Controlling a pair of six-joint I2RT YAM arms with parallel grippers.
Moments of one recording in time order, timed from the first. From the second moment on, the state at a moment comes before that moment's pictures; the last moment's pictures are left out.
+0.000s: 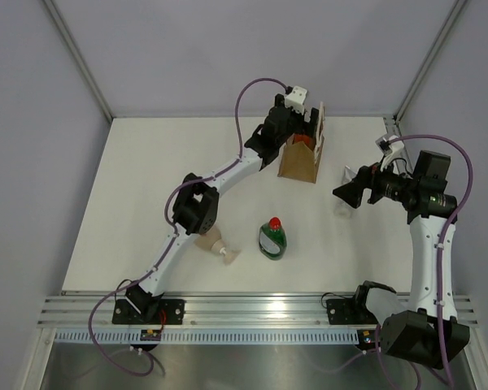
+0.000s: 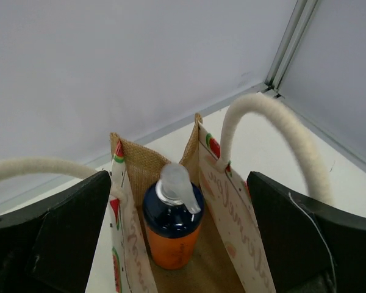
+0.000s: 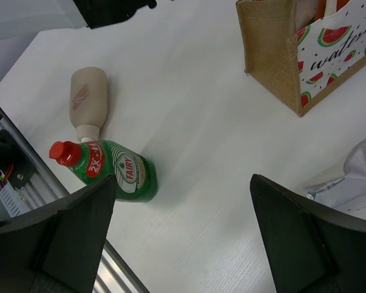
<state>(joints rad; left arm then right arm) -0.70 2.57 2.35 0.22 -0.08 -0.09 -0.28 1.01 1.08 -0.74 -0.99 -0.25</state>
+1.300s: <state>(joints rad) -0.70 0.79 0.63 0.02 -0.03 -0.38 -0.28 1.89 1.34 -0.63 -0.26 0.29</state>
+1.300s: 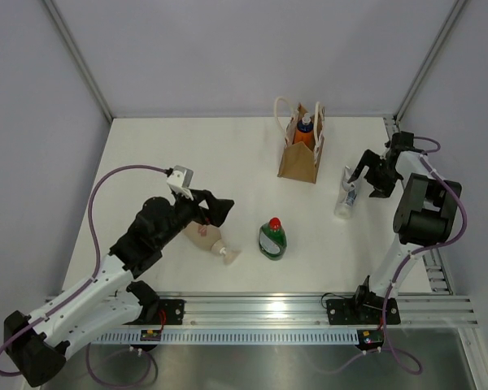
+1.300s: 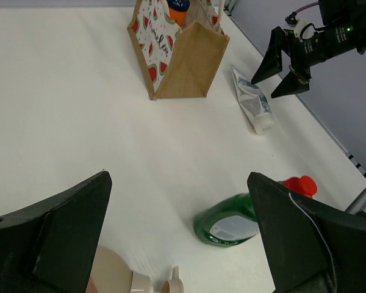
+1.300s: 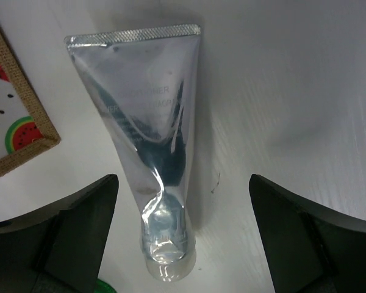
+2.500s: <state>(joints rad) -0.70 0.74 0.49 0.03 -0.04 -0.52 -0.16 2.07 1.51 -0.74 -0.17 0.31</state>
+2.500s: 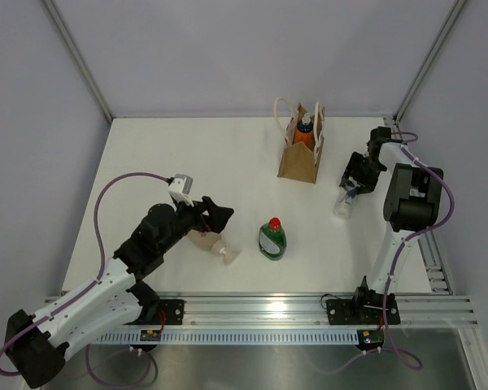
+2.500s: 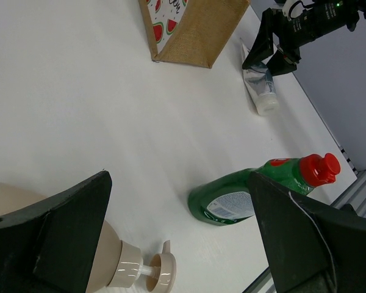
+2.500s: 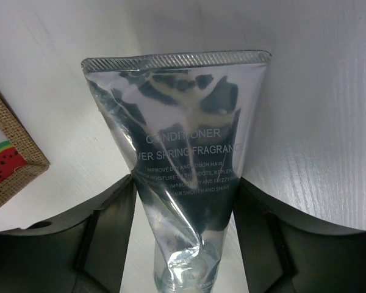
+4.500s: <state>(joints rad) -0.70 0.78 0.46 0.16 0.06 -0.52 -0.20 2.00 1.44 -0.64 -0.49 0.11</state>
